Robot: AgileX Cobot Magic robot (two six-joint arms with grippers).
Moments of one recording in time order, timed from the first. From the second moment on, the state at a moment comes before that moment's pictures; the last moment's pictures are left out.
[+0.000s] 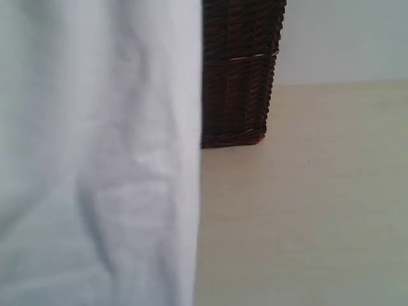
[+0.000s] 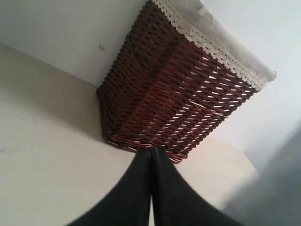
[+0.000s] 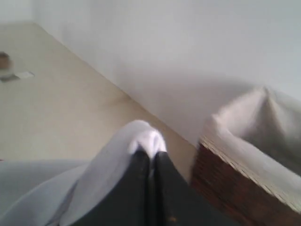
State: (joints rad) left arm -0.70 0.00 -0.32 0.65 0.63 -1.23; right arm 1.07 1.48 -2.17 -0.27 1.15 0.13
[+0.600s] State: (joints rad) left arm -0.70 0.00 -0.32 0.65 0.63 -1.23; right arm 0.69 1.34 -1.22 -0.25 1.23 0.00
